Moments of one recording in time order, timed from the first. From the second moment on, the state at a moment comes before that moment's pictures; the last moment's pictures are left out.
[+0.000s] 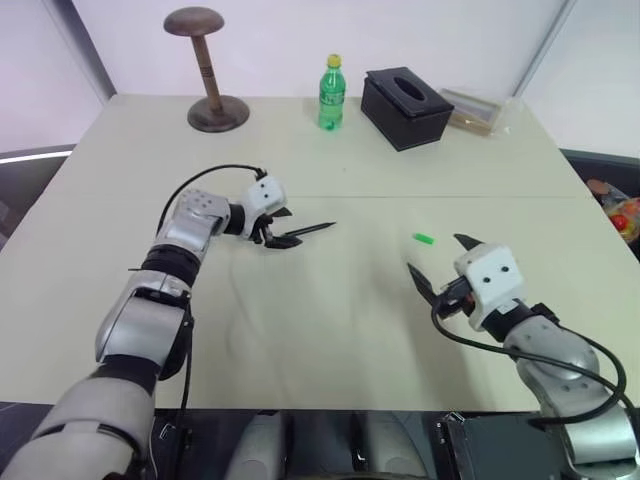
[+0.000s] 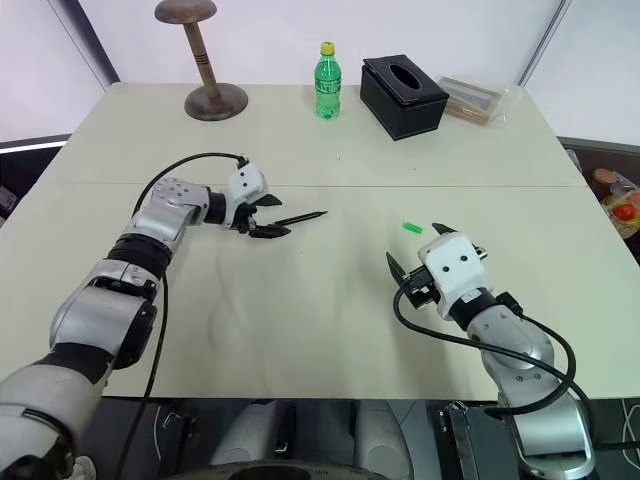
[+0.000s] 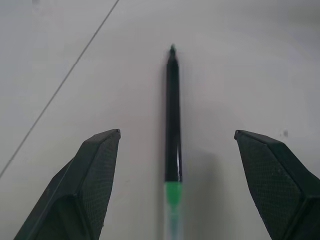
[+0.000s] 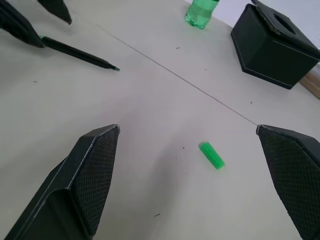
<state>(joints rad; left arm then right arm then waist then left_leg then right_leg) -1.05 0.40 -0.22 1.02 0.07 -0.02 -1.11 0.11 -0.50 -0.09 -0.77 0.08 0.59 0.34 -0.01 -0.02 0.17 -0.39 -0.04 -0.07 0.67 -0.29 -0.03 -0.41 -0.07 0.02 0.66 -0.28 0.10</state>
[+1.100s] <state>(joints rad) -1.11 0.31 -0.18 1.22 0.17 0.02 -1.02 0.17 -0.47 -0.07 -0.83 0.02 0.61 0.31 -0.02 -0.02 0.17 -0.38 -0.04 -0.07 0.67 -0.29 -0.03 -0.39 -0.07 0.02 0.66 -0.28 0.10</state>
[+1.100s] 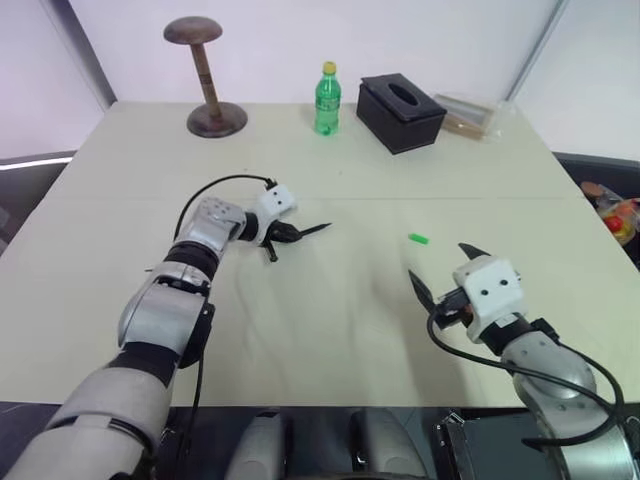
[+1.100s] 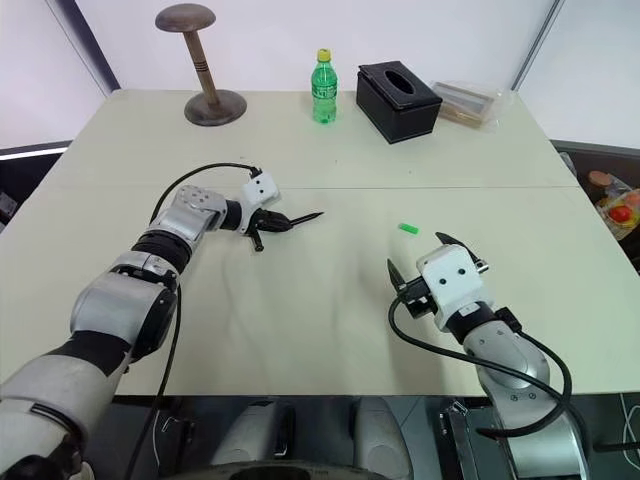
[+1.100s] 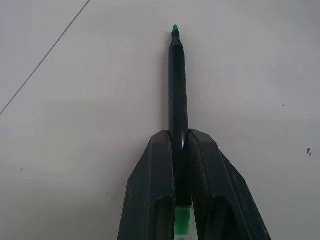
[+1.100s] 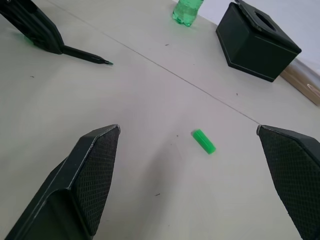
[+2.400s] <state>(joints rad) -0.91 0.38 -0.22 0.33 0.11 0.09 -1.10 -0.56 -0.68 0.02 0.53 0.13 0.14 0.97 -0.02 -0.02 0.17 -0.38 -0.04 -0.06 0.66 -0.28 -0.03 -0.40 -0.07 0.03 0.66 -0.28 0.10</state>
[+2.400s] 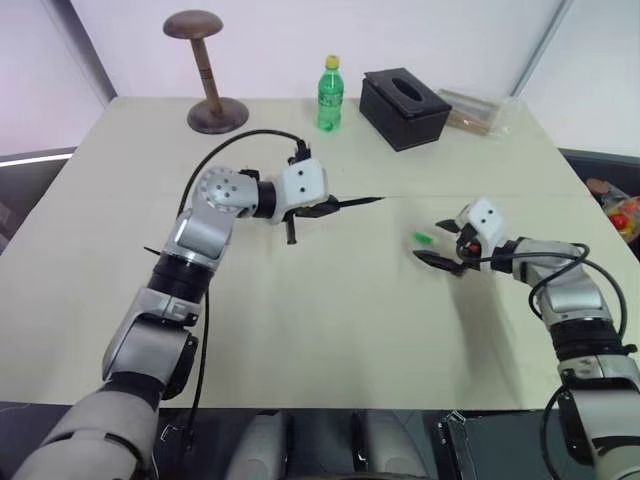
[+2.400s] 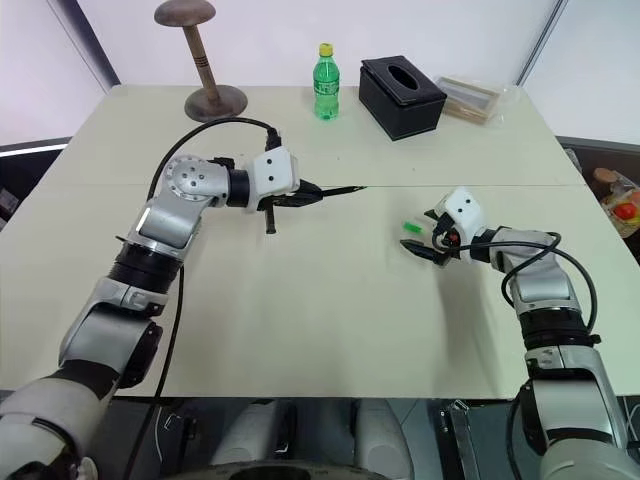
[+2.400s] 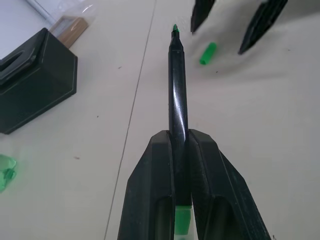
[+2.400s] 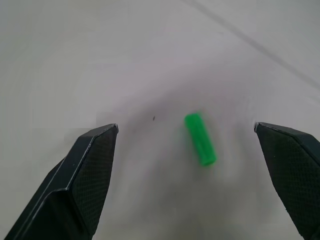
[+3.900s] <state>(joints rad) -1.01 0.41 -0.32 0.67 0.13 -0.33 -1.12 -0.41 -0.77 -0.01 0.01 0.02 0.24 0.81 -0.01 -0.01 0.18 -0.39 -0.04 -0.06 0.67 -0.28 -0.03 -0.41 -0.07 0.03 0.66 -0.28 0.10</state>
